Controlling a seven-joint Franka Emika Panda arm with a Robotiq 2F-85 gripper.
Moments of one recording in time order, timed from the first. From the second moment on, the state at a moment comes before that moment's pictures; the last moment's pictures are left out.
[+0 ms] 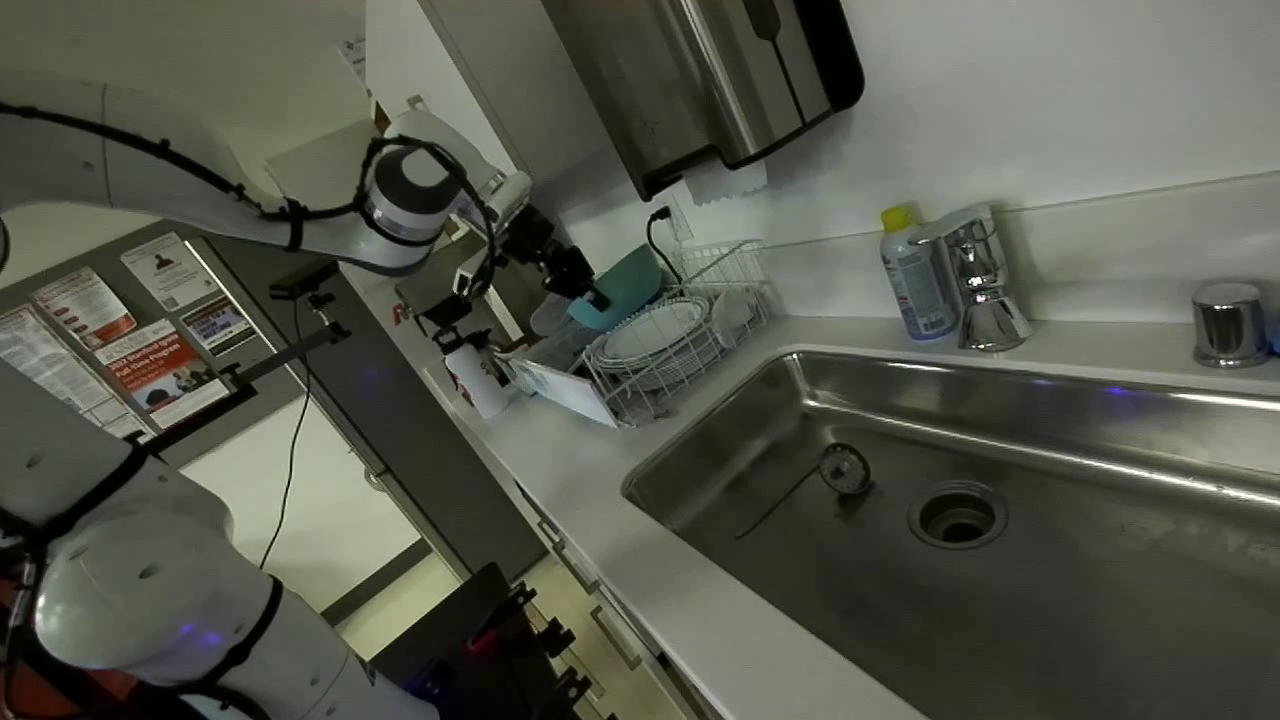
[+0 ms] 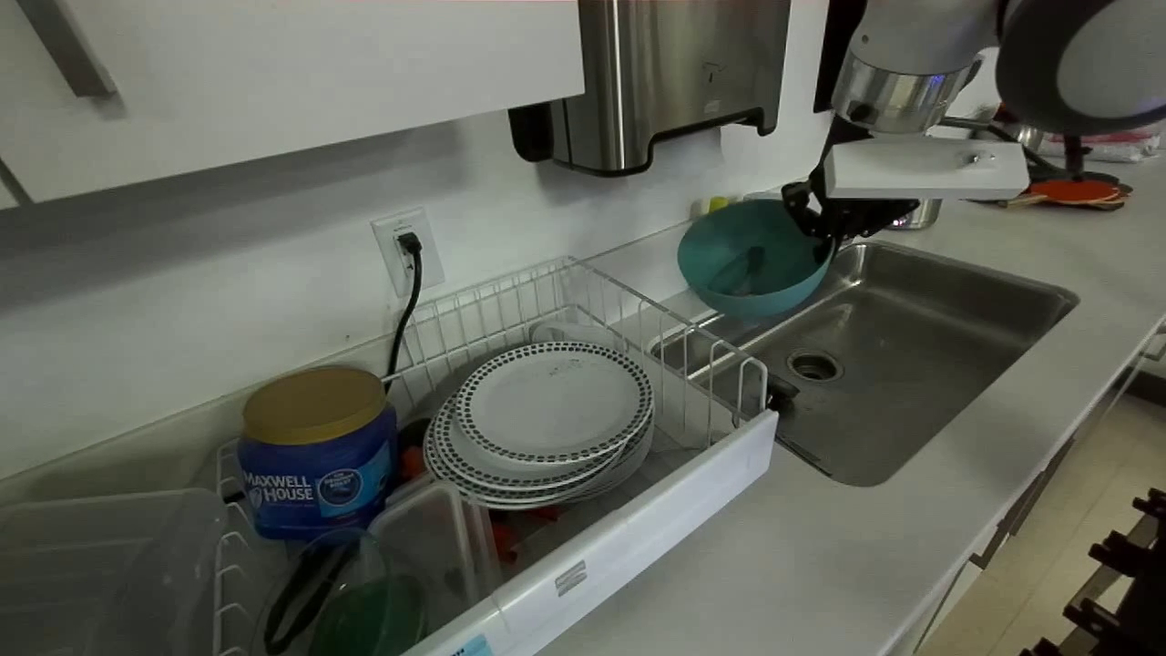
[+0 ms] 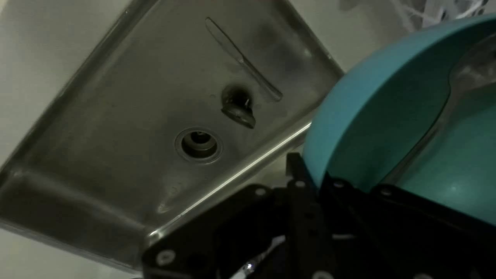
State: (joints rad) arm 0.14 -0.15 0.10 -2.30 -0.35 2.37 1.22
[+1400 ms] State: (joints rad) arm -0.07 0.12 -0.10 -2.34 -0.58 2.38 1.80
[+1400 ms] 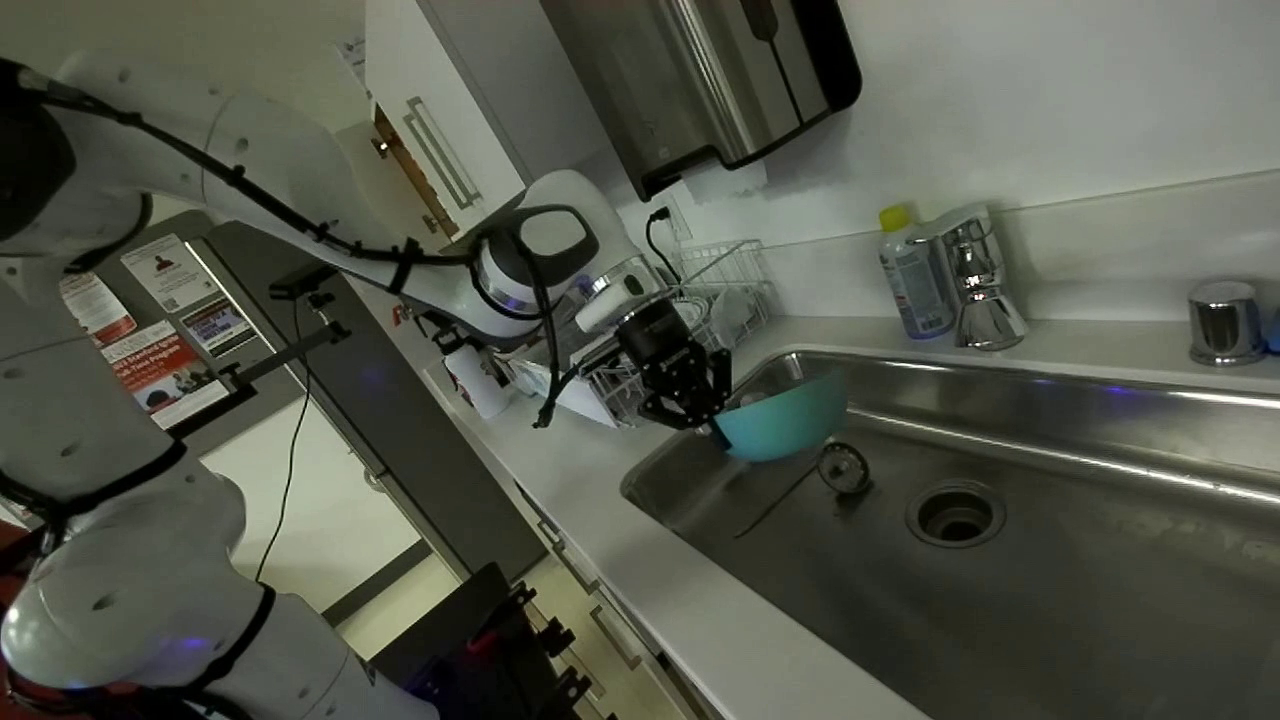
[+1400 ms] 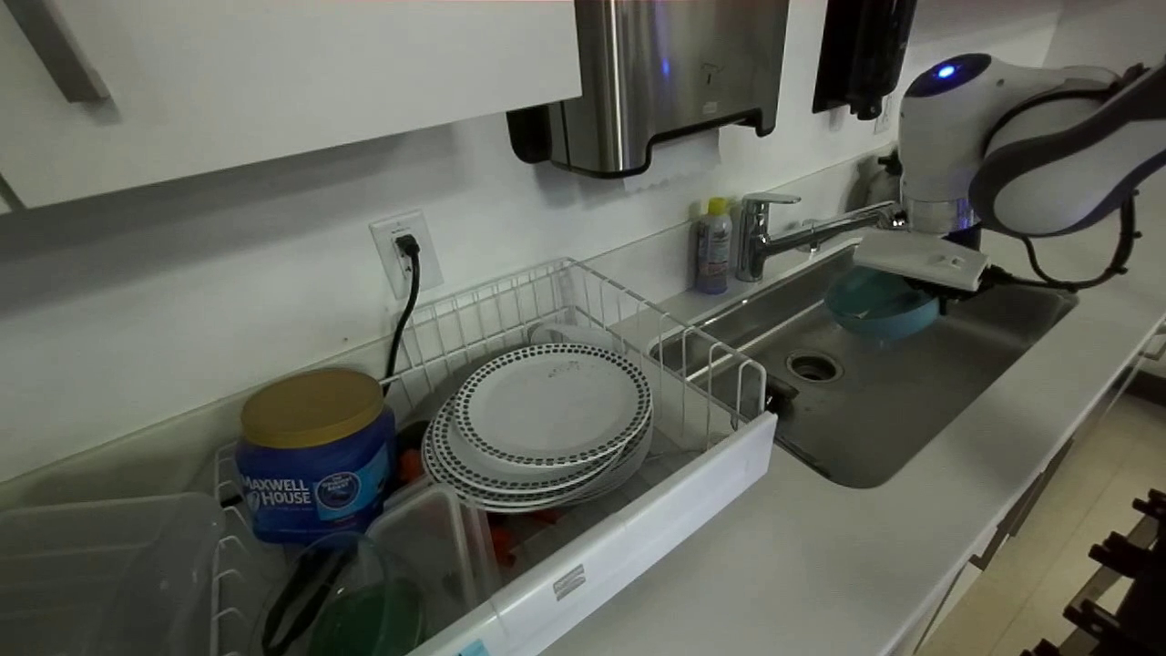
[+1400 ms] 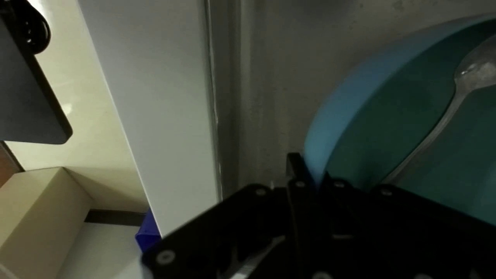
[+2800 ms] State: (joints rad) arm -0.09 0.57 -0.30 -2.13 -0.40 2.79 1.74
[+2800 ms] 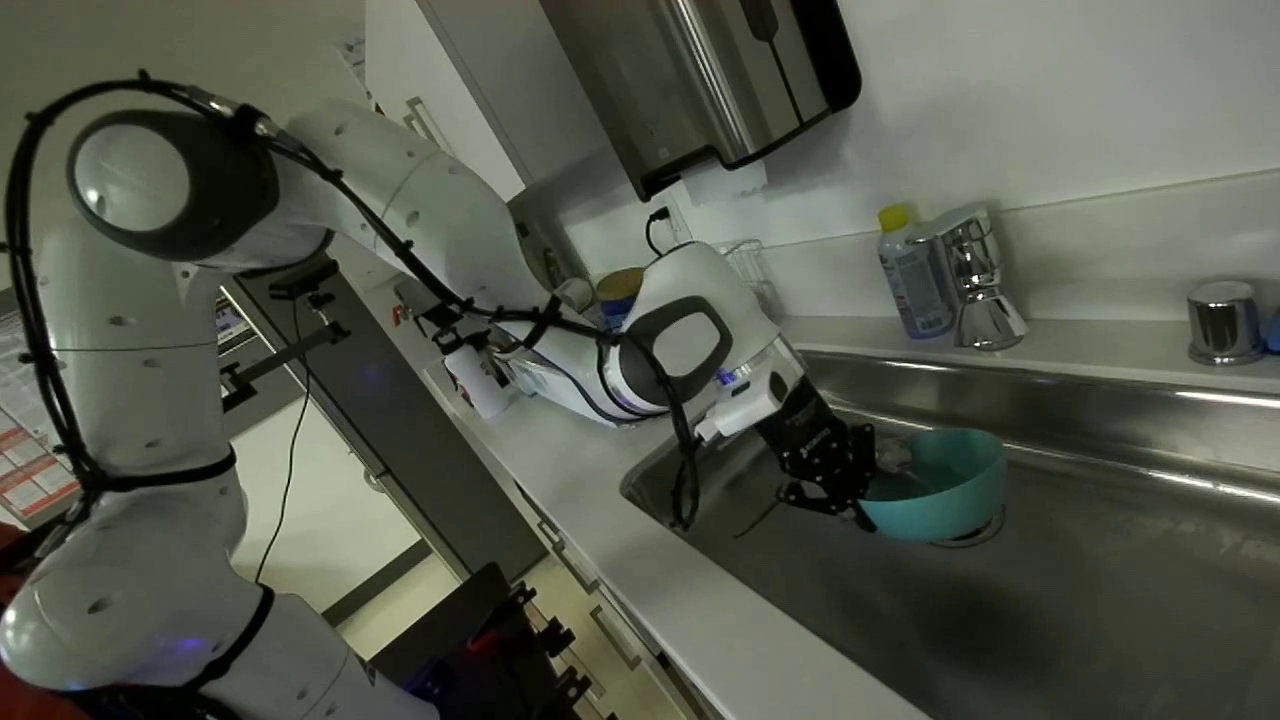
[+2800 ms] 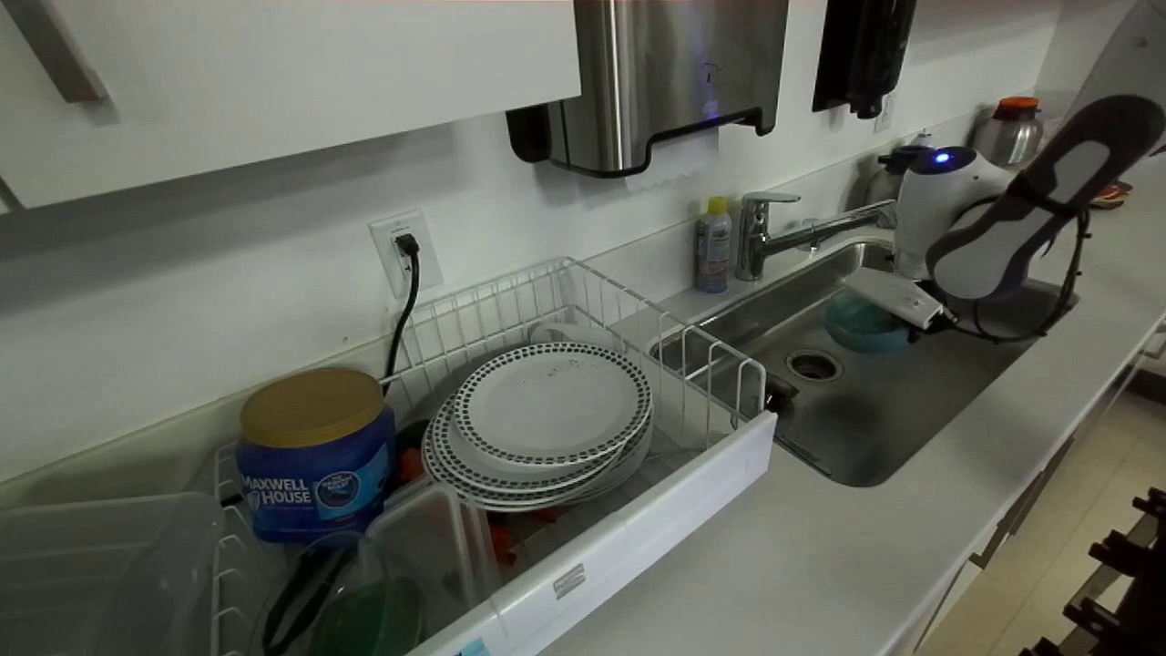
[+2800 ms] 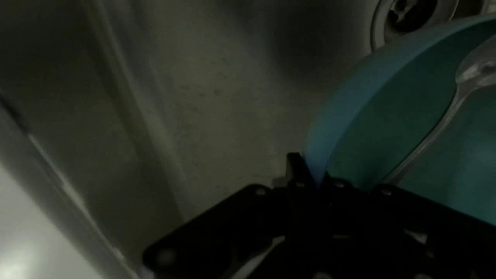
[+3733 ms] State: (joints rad) arm -0.02 0.85 -0.44 -1.93 -0.11 2.79 1.73
